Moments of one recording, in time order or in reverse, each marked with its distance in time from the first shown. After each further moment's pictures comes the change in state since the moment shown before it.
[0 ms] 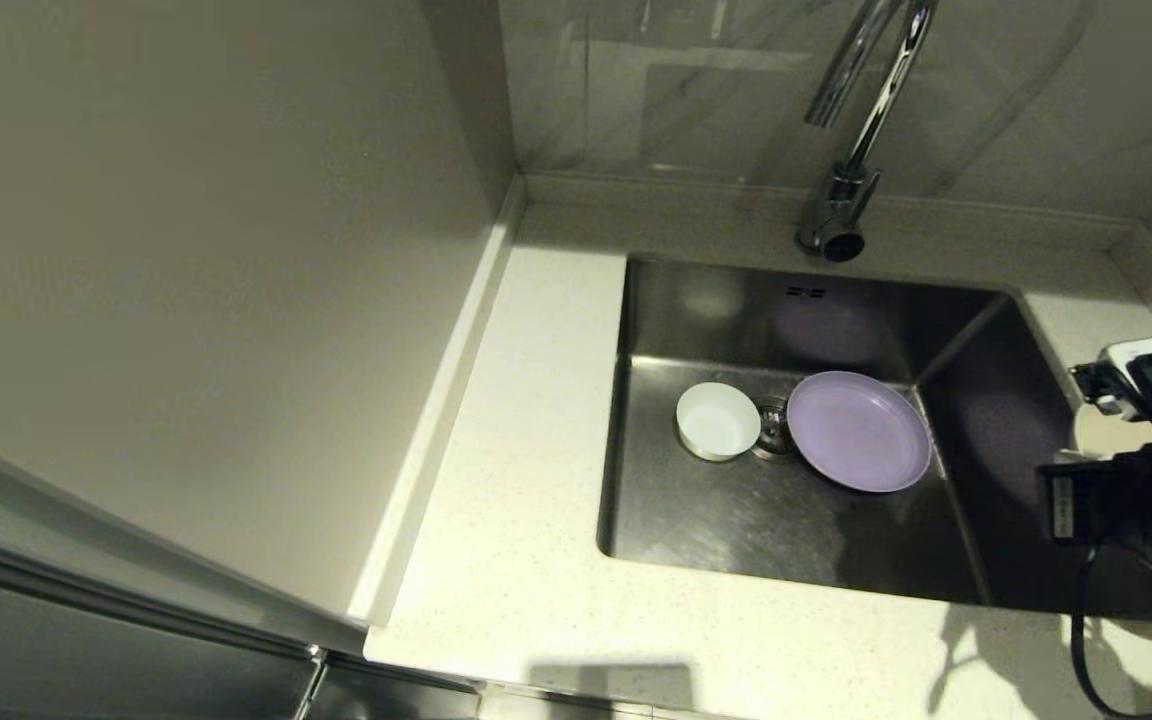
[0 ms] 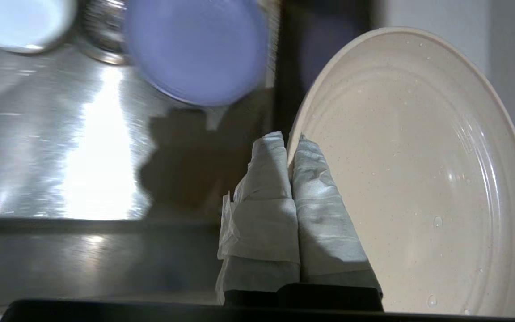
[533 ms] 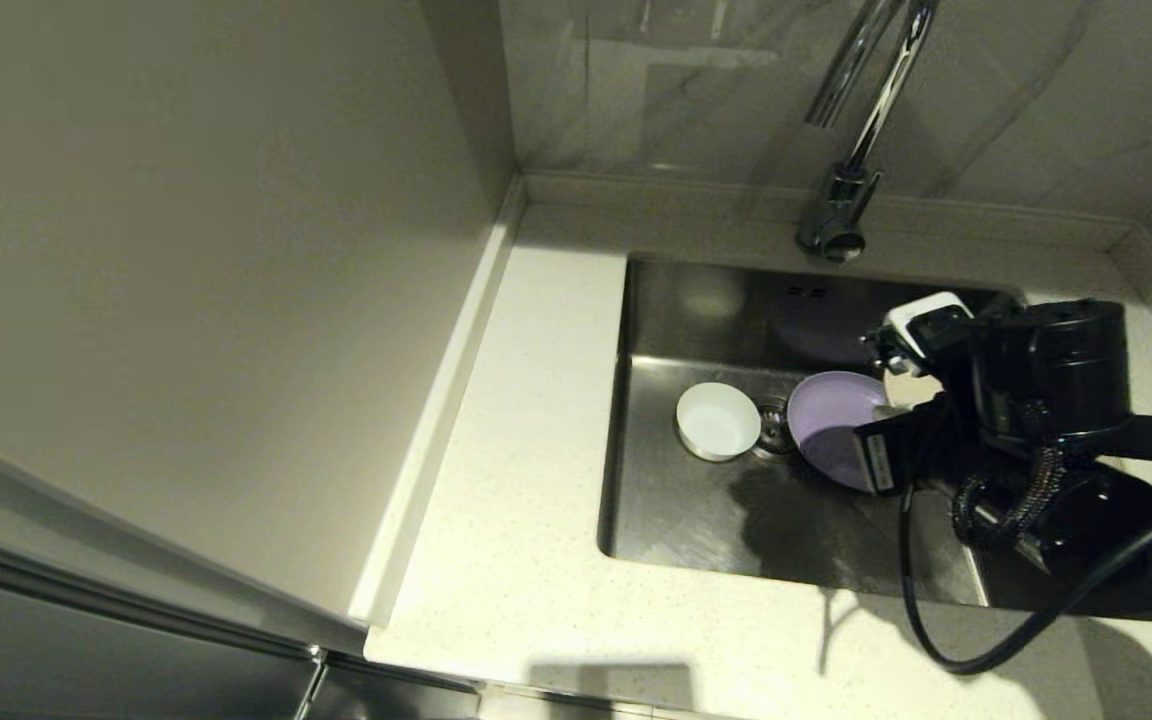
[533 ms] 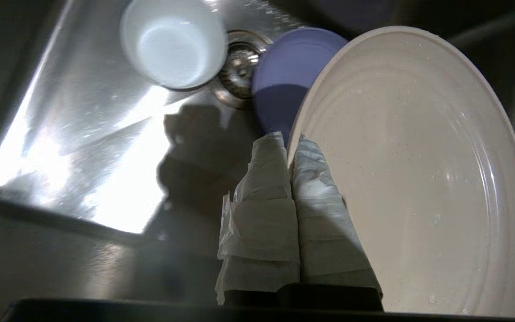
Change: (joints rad) left arm 0.000 0.000 0.000 0.000 0.000 0.000; right arm 0.239 0.241 -0.242 -0.005 0.000 -0.039
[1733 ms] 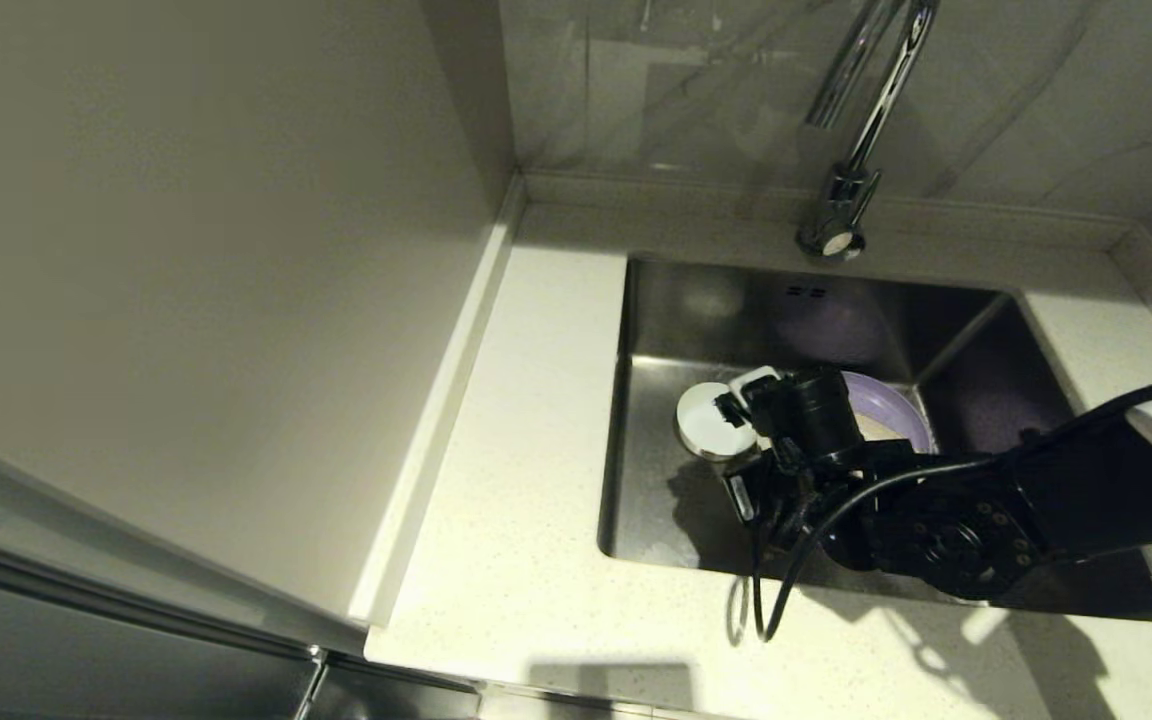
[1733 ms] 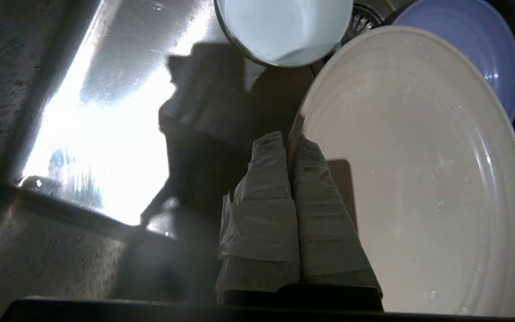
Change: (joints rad) left arm 0.000 0.000 0.000 0.000 0.000 0.000; right arm 0.030 0.393 -0.196 -0.002 0.093 0.059
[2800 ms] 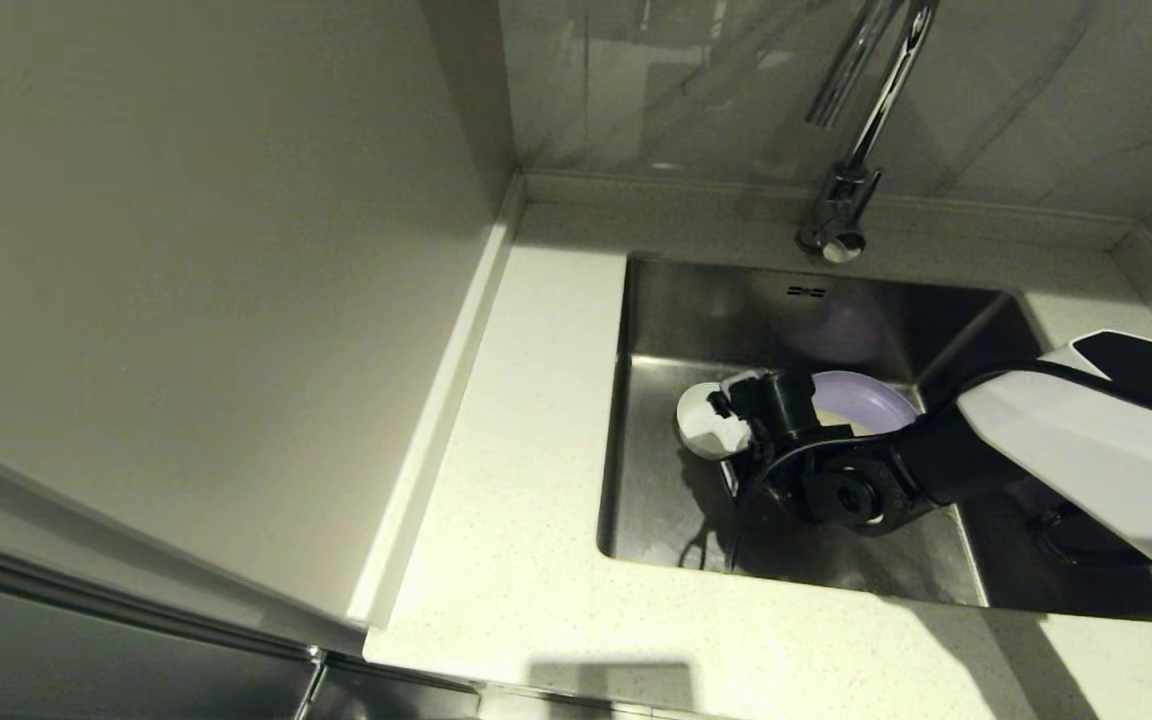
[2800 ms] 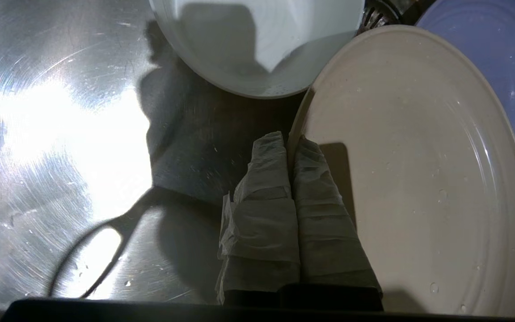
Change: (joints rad) left arm 0.000 0.000 0.000 0.000 0.000 0.001; right arm -0.132 0.253 -0.239 0.004 0.072 -0.048
